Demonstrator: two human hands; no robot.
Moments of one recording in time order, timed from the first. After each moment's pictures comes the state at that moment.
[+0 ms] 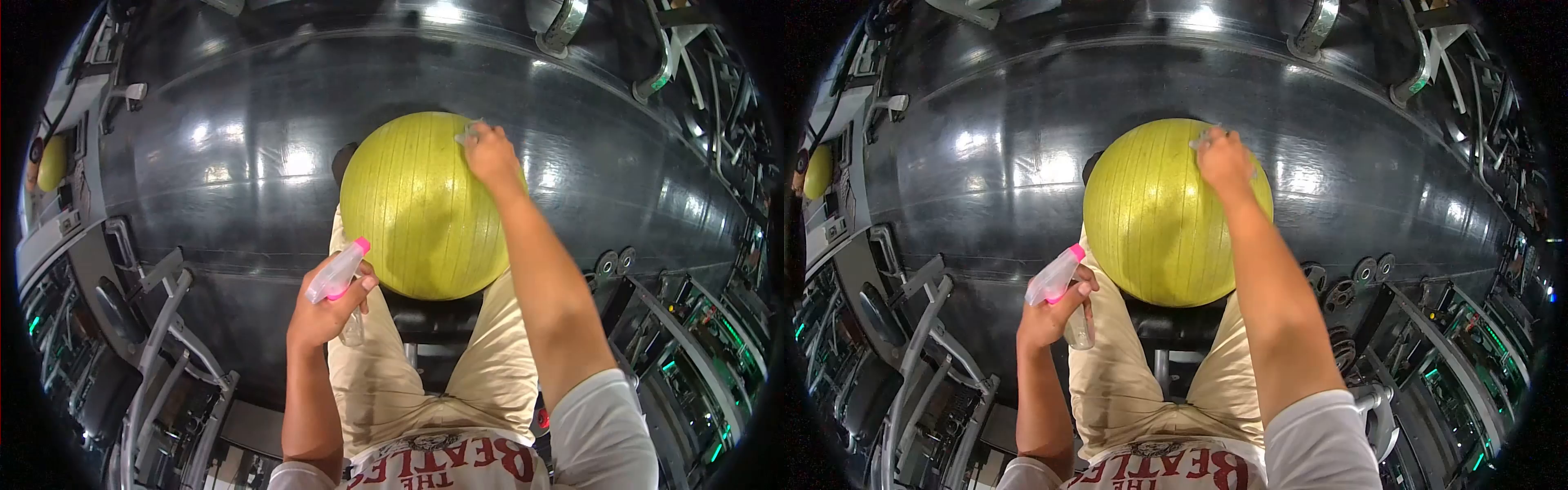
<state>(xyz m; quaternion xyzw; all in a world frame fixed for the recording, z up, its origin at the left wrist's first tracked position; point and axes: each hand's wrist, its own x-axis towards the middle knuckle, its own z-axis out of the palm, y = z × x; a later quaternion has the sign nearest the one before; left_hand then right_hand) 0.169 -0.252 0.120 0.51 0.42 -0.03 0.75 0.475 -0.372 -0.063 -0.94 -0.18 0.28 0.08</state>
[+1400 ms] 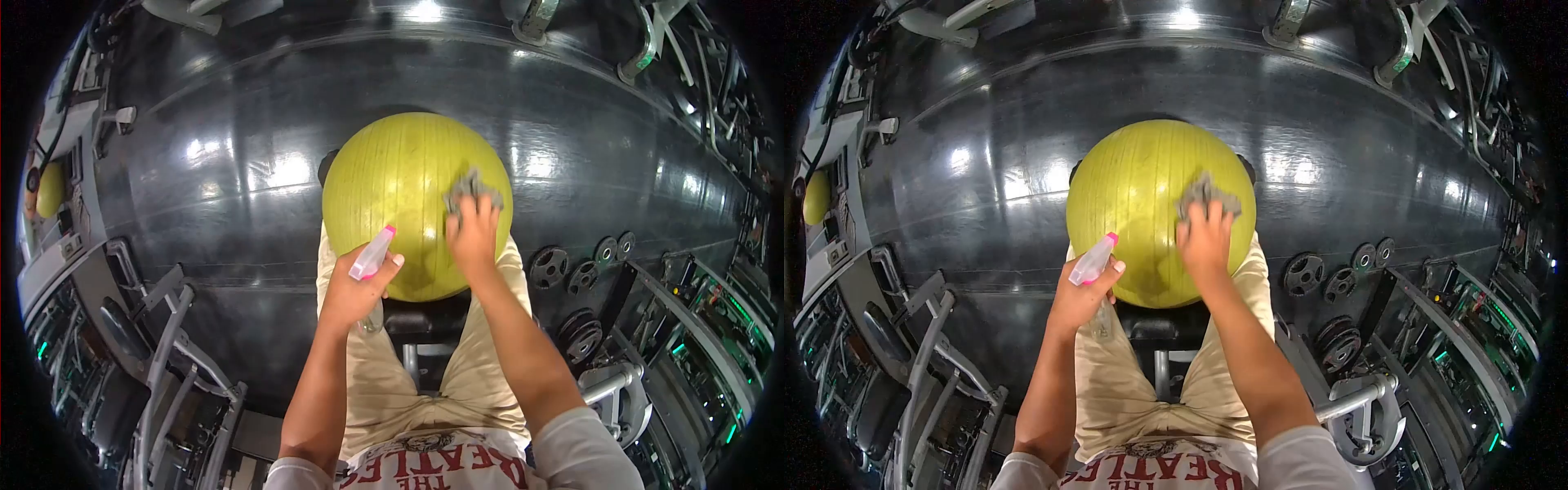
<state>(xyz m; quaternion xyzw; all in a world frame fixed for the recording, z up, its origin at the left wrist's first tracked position) 0.226 -0.300 0.086 0.53 0.47 -0.12 0.70 0.362 -0.476 -0.029 -0.93 -0.28 0.13 0.21</state>
